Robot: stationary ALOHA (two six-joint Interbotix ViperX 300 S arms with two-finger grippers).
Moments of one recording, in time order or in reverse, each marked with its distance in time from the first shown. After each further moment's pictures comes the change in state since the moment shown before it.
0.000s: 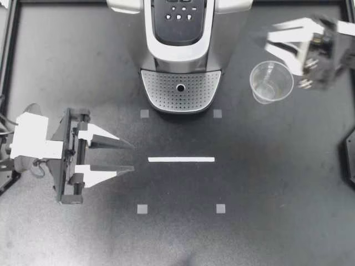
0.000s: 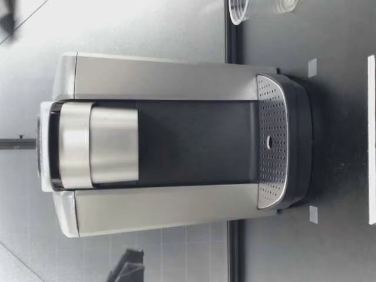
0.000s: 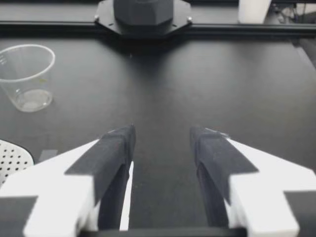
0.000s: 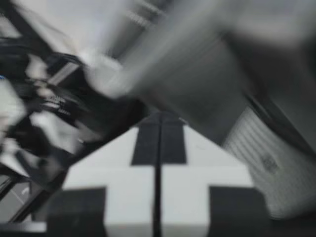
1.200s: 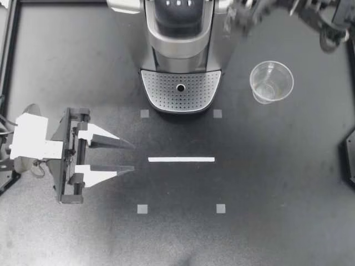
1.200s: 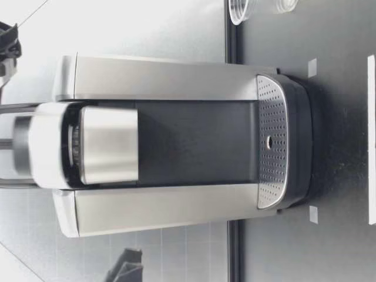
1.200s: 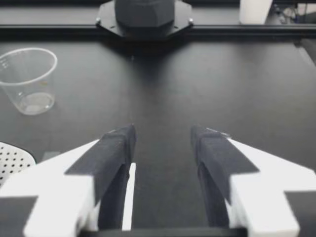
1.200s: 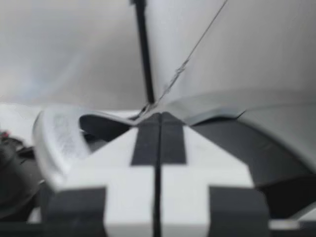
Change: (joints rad) left arm 0.000 -0.002 0.002 0.000 -0.002 0.008; right arm -0.032 0.459 -0.394 -0.368 -0.344 -0.239
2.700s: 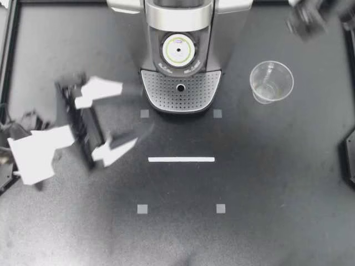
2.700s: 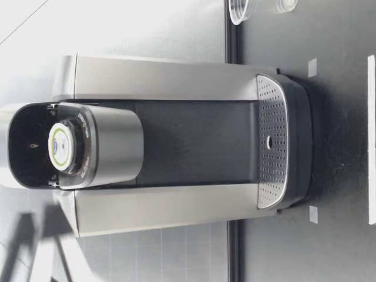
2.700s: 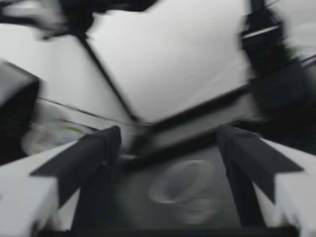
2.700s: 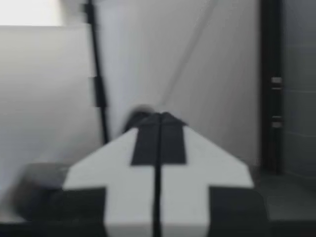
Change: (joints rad) left arm 0.040 0.091 -0.069 -0.031 -0.354 0.460; right arm -0.153 -0.161 0.219 0.037 -0.380 -0.009
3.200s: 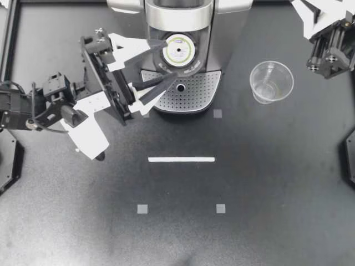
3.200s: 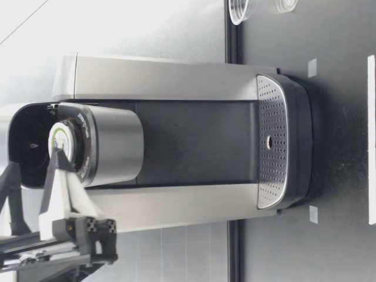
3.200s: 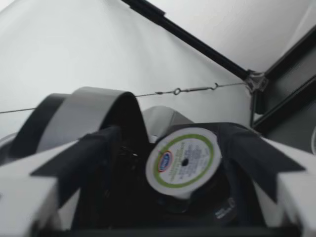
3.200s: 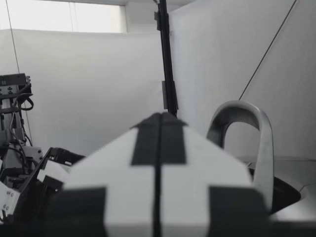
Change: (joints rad) left arm 0.253 0.087 -0.207 0.041 0.112 0.571; right arm 0.192 -0.198 0.146 -0.014 0.003 0.003
